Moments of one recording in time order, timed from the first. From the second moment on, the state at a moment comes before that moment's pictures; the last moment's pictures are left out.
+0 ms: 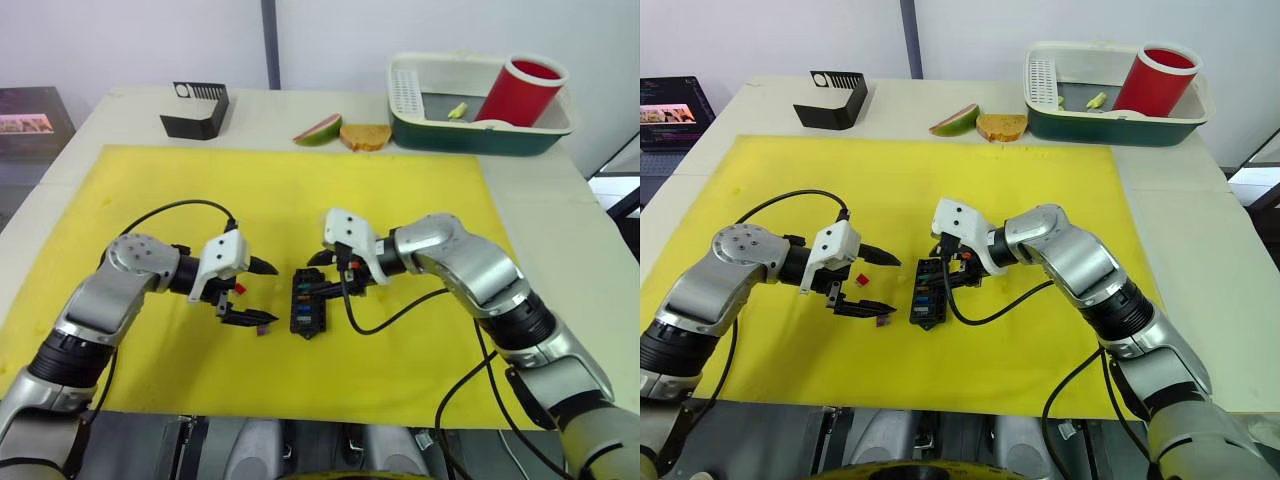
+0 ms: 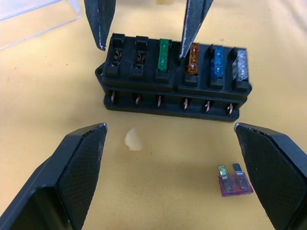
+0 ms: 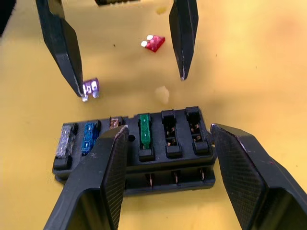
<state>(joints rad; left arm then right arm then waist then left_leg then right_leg) -0.45 0.80 -0.19 -0.11 -0.32 0.40 -1.33 -0.77 -0.53 0.42 -0.21 0.31 0.89 1.02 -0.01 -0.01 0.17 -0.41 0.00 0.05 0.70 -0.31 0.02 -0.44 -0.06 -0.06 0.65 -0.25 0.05</state>
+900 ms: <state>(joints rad) -0.47 0.80 -0.19 -0.08 -0.31 0.38 -1.34 -0.71 -0.56 0.42 -0.23 0.35 0.85 1.02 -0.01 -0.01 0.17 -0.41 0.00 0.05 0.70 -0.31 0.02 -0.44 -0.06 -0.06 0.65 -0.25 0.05</state>
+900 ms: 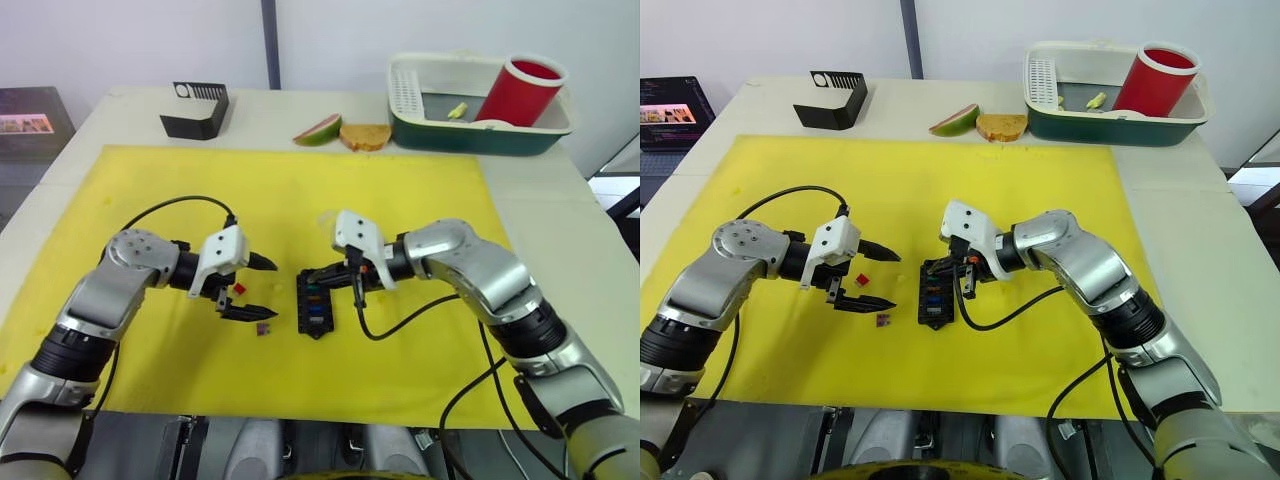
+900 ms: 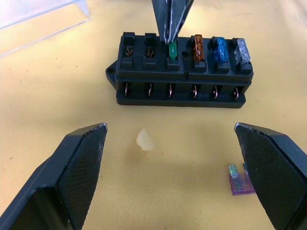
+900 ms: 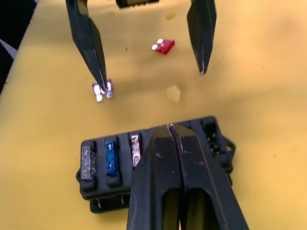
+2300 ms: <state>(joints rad) -0.04 1.21 0.35 -0.08 -0.51 0.55 -1.46 -0.36 -1.20 -0.10 -0.26 0.50 0.71 1.30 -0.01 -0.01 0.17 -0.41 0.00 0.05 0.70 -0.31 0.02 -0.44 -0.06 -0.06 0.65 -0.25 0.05</state>
